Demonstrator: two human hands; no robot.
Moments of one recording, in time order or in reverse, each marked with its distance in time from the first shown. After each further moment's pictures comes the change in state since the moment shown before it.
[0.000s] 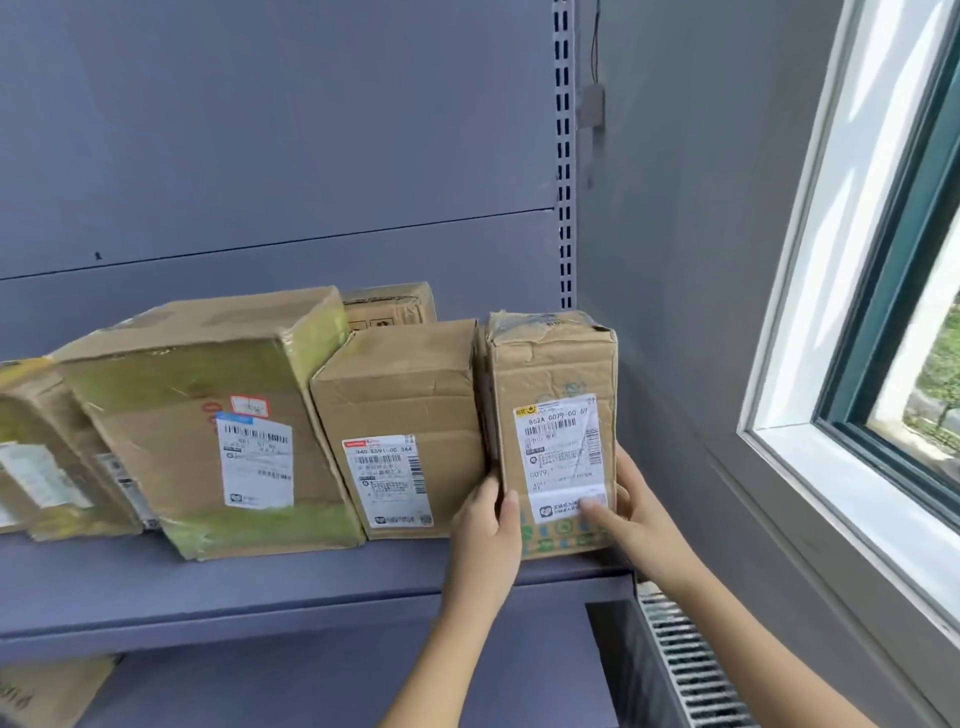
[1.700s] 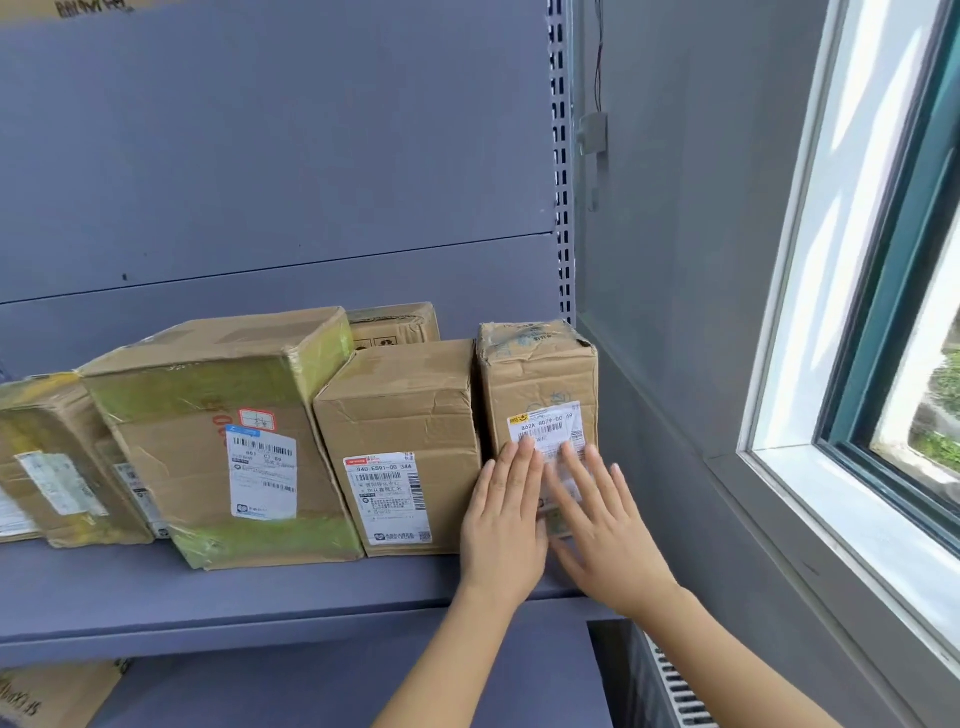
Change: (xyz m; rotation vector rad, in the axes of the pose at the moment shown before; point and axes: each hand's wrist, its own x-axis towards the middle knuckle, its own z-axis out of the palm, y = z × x) left_hand 0.024 -0.020 0.032 1.040 0.166 0.531; right_hand 0.019 0.030 0.015 -1.323 0.181 -0.565
